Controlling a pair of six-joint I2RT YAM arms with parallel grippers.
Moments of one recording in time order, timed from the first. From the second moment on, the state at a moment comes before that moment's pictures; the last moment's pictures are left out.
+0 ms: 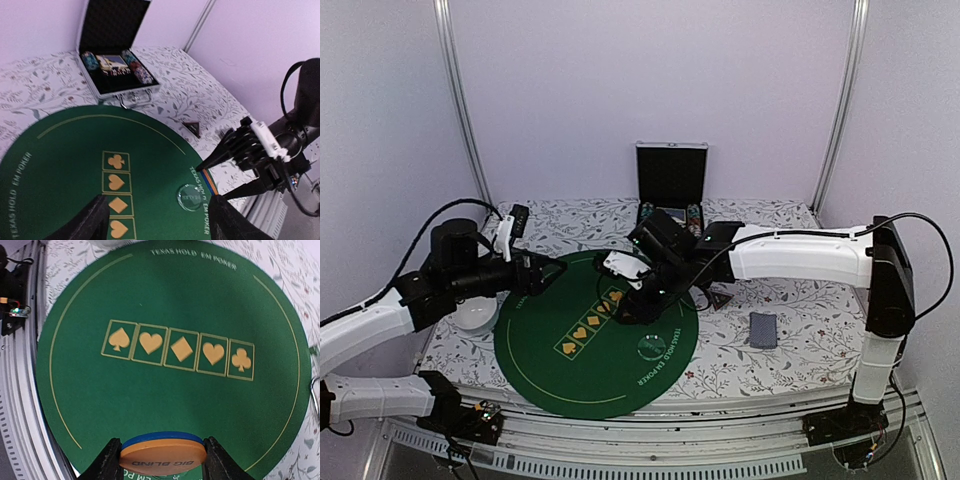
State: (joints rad) left arm -0.58 0.91 0.63 -0.07 0.23 -0.32; right arm 1.06 1.92 1.56 -0.57 -0.08 -0.10
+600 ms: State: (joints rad) left arm -0.63 0.91 0.42 0.28 0.43 -0.63; right arm 1.17 1.89 1.57 -0.33 -0.06 -0.23
